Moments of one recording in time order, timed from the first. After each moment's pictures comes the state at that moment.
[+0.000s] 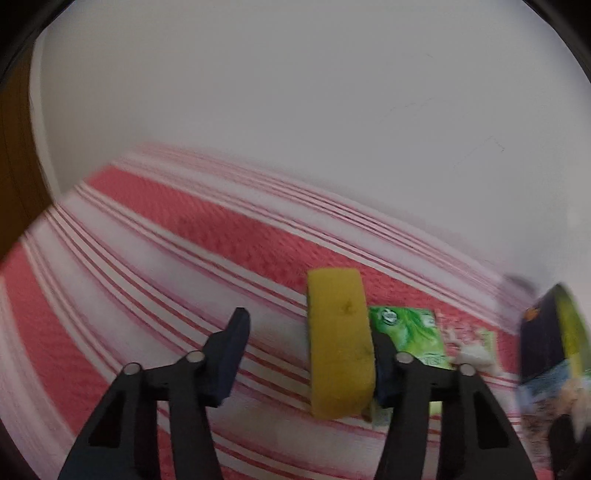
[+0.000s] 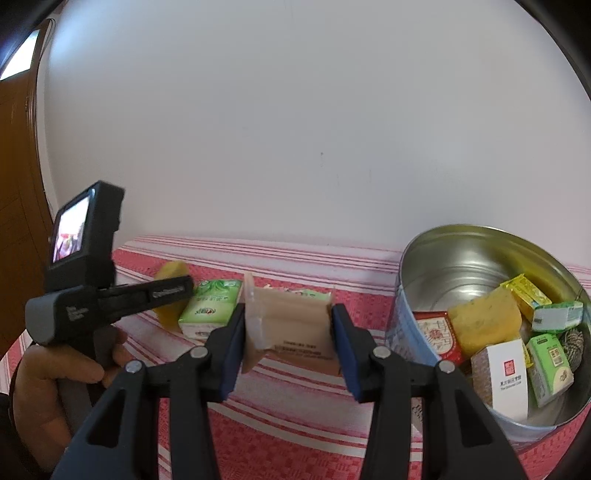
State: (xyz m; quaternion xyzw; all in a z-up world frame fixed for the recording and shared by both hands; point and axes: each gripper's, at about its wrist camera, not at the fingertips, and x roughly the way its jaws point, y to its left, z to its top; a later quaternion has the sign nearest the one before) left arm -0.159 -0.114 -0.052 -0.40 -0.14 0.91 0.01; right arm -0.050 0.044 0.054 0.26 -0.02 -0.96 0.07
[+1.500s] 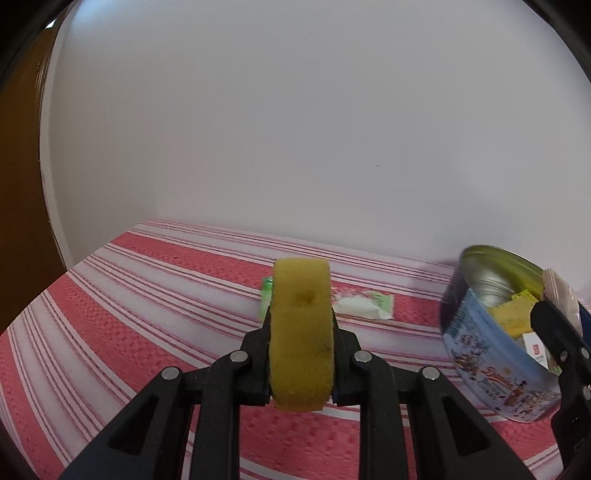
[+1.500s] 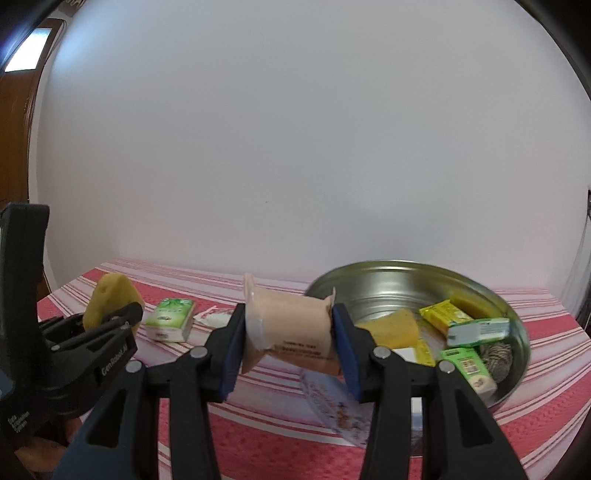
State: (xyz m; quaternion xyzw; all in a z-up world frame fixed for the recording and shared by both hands) left arm -0.031 -0.016 -0.005 -0.25 -0.03 0.97 0.00; right arm 0.004 0.098 0.072 0.17 0.01 -0.98 0.00
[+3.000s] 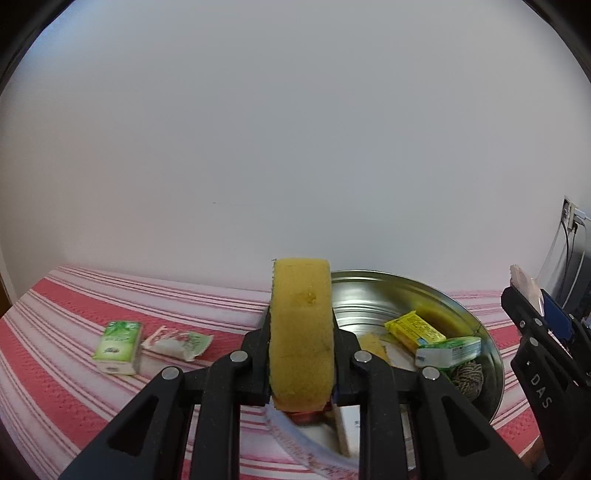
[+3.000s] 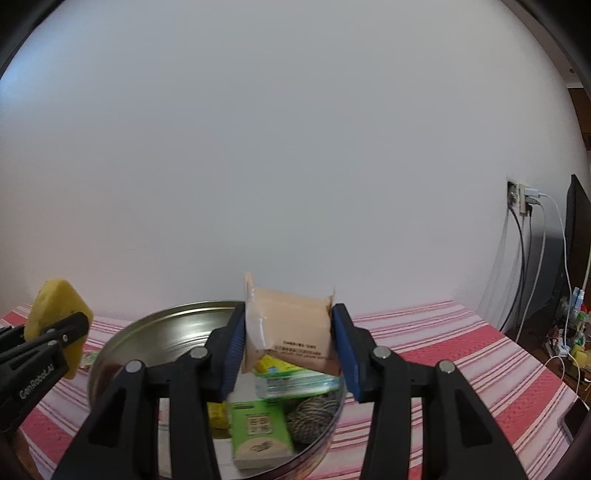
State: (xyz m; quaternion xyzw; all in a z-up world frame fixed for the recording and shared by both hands) left arm -0.031 0.128 0.033 -0.21 -0.02 0.97 0.13; right arm 0.040 0.238 0.106 0.12 -0.01 -0.98 -0.16
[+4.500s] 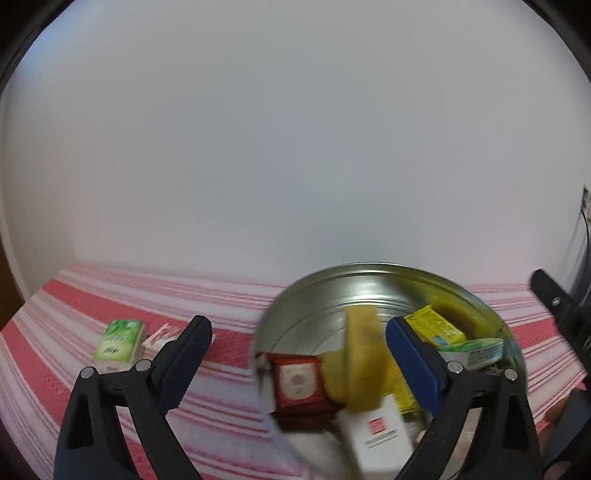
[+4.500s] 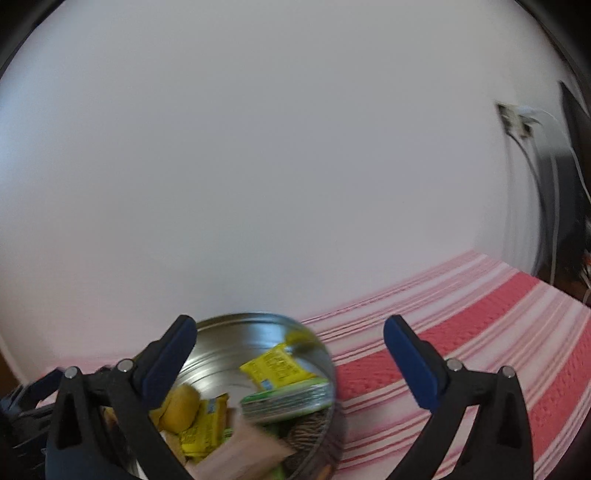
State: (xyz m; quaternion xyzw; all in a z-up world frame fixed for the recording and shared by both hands) left arm -0.034 0.128 0.028 -0.23 0.00 0.97 0.09; right arm 0.030 0.310 0.093 0.12 -0.16 -0.97 -0.12
